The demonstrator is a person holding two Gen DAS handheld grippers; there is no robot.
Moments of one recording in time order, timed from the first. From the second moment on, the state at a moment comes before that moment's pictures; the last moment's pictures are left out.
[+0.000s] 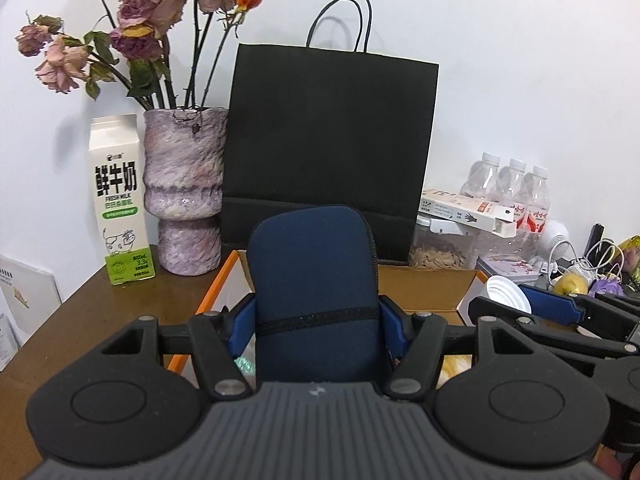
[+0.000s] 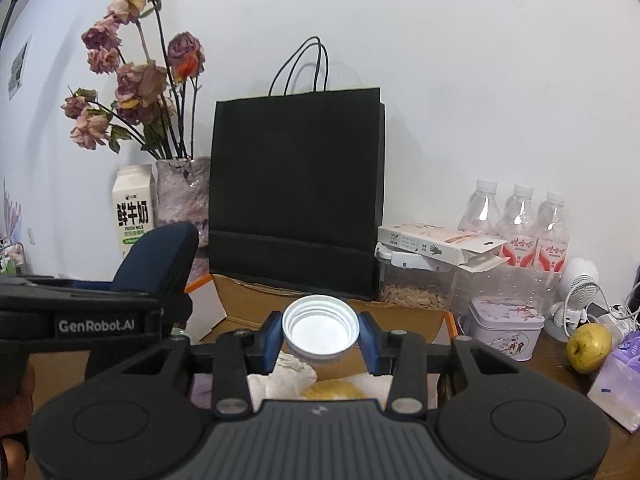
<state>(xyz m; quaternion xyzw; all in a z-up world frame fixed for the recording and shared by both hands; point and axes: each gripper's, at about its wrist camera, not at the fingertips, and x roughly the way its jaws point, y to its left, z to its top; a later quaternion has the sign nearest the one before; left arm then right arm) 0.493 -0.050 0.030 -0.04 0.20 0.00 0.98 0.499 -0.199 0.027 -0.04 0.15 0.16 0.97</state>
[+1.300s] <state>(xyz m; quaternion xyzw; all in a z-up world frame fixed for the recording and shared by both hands) 0.550 -0.046 0.016 -0.03 0.18 0.03 0.98 0.561 -0.200 -0.002 -0.04 0.20 0.14 0.97</state>
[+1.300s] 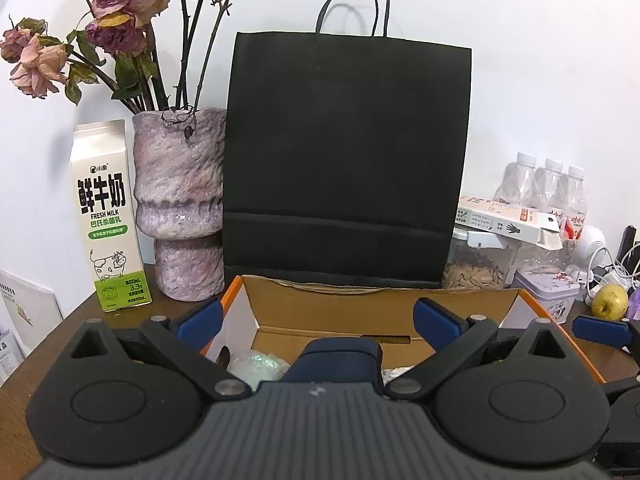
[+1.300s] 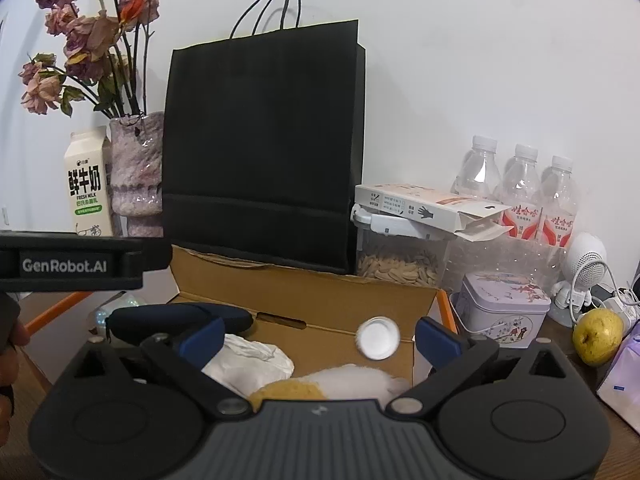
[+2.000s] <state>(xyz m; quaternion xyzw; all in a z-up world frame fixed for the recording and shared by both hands) 0.500 -0.039 0.016 -0.05 0.16 0.03 0.98 0.530 -0.204 0.005 -0.05 0.18 0.14 0.97</state>
